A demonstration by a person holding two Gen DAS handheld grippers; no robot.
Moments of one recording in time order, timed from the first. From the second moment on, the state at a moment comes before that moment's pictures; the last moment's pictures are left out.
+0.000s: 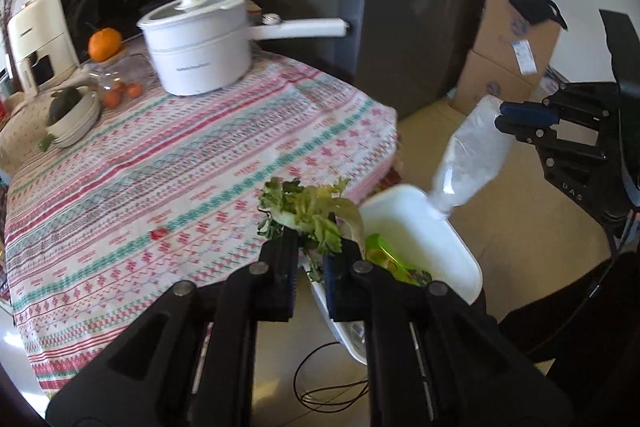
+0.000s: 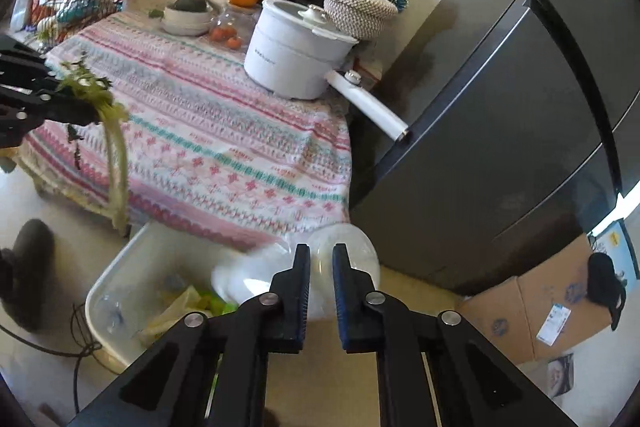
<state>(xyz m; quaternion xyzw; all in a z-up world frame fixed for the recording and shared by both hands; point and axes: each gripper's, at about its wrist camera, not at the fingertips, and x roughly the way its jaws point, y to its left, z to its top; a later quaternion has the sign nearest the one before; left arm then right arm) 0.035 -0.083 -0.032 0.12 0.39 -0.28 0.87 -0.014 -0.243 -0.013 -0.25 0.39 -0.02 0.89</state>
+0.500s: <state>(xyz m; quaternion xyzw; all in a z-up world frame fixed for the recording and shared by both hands) 0.021 -0.133 -0.089 0.18 0.44 -0.31 0.83 -0.018 -0.264 -0.035 -0.16 0.45 0.03 0.88</state>
